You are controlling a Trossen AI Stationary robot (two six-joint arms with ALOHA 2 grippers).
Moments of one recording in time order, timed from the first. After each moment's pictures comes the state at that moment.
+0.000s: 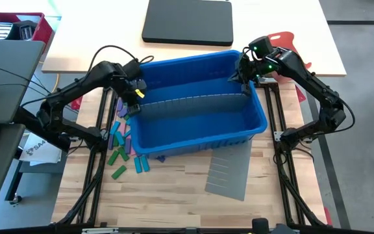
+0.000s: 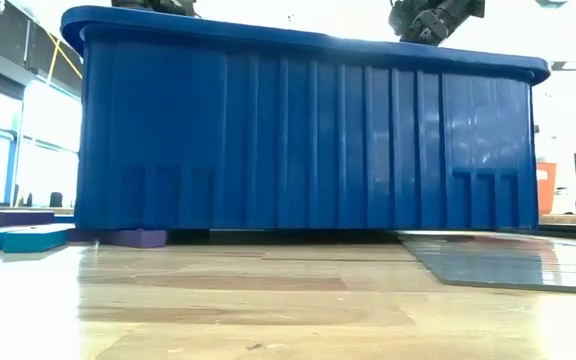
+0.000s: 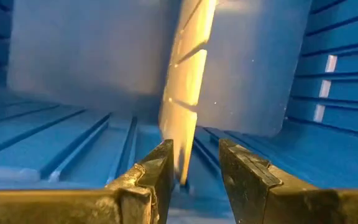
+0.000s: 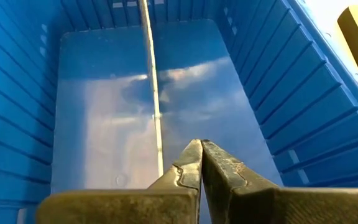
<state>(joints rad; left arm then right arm) 0.66 1.37 1.38 -1.40 0.20 0.24 -0.83 1.41 1.49 -0.95 -0.52 -0.69</state>
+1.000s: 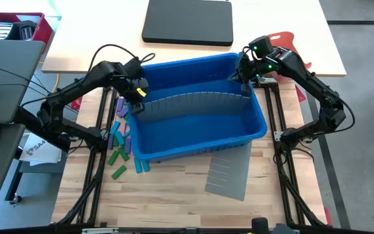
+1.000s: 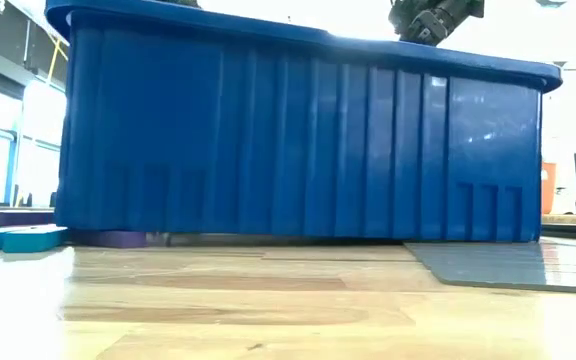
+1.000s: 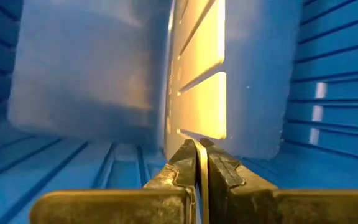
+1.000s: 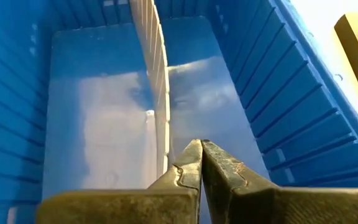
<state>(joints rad) 0.64 1.37 1.41 -1.33 0.25 0.21 -0.83 1.41 1.49 -0.94 -0.53 -0.70</state>
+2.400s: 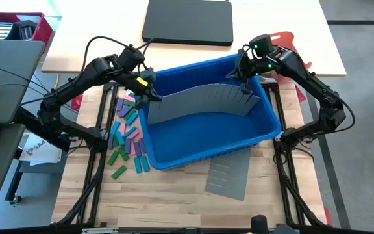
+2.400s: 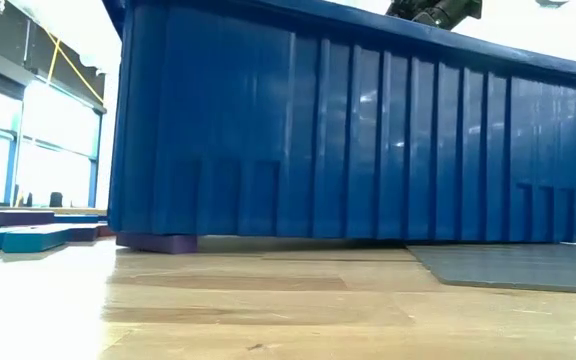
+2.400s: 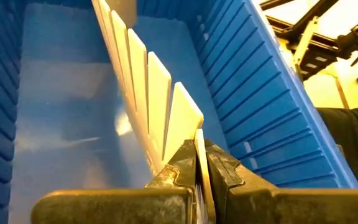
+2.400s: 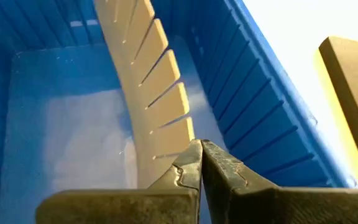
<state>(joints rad) 0.58 1.37 1.55 -1.05 0.56 0.21 -0.83 1.41 1.49 -0.88 -0.53 -0.74</state>
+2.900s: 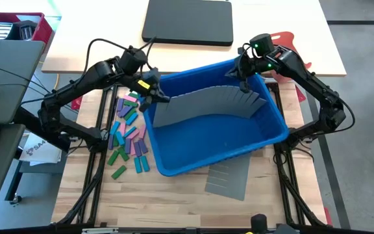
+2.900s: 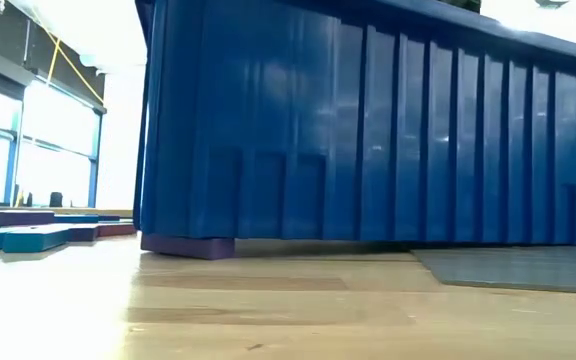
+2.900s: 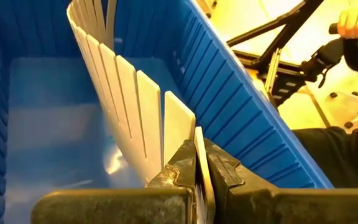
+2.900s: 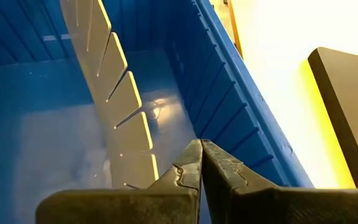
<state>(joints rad) 0.50 1.37 1.55 -0.86 0.61 0.13 -0.83 1.41 1.49 -0.84 -0.53 -0.74</state>
